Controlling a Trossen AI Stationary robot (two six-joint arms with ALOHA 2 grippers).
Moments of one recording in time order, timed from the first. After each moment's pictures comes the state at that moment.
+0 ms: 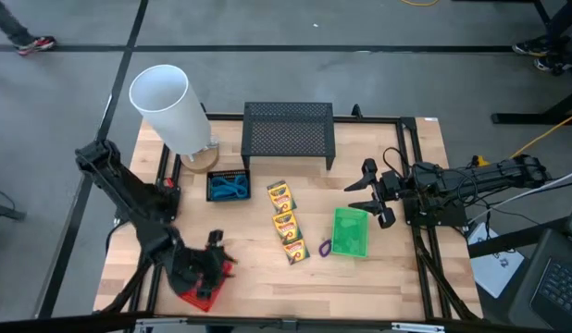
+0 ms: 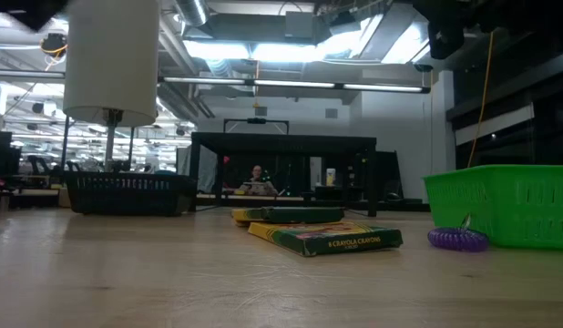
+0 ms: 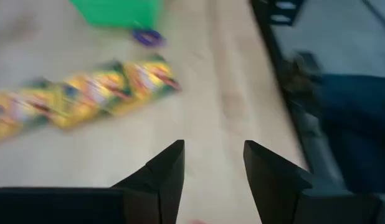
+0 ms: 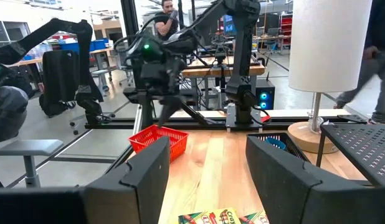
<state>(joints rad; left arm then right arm) -0.85 1.31 0.85 -0.26 -0.55 -0.59 0.16 0.68 0.36 0.34 -0.06 0.10</state>
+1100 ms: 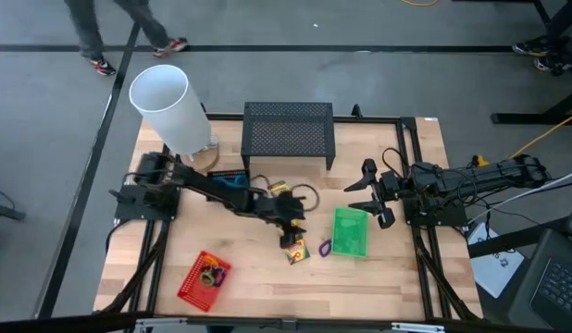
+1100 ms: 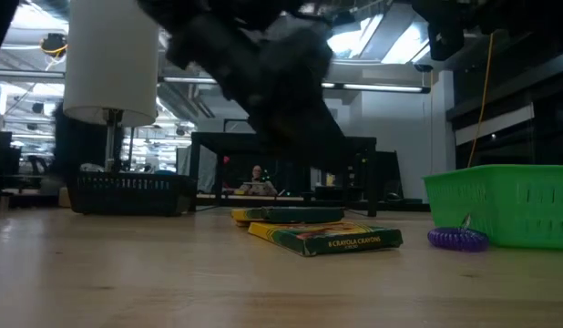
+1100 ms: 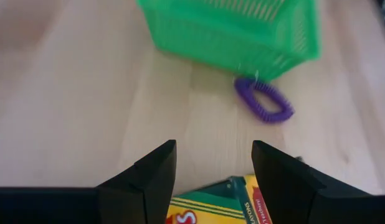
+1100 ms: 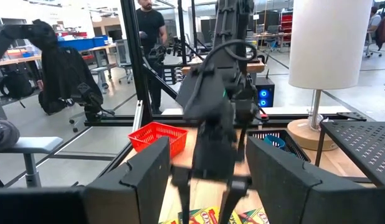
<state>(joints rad) -0.16 1.88 1.17 0.05 -0.02 -0.31 0.16 0.68 0.36 0.32 -0.06 0.09</state>
